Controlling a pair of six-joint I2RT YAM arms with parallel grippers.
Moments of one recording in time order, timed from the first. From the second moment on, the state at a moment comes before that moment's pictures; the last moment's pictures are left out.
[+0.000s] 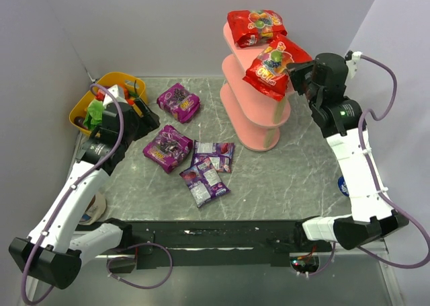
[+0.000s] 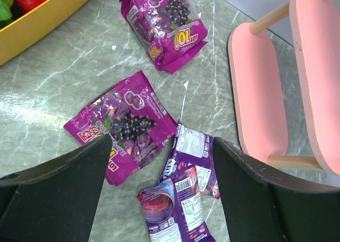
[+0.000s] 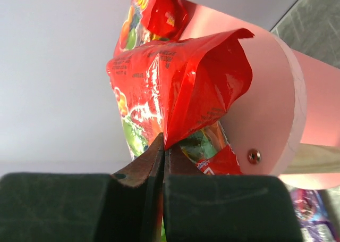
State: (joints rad) left arm -0.34 1.02 1.11 -0.54 -0.25 -0.69; right arm 0.27 1.29 1.69 -0.61 0.33 1.14
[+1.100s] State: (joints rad) left arm -0.34 1.05 1.08 -0.53 -0.24 -0.69; right arm 0.27 1.28 1.65 -0.62 0.21 1.02
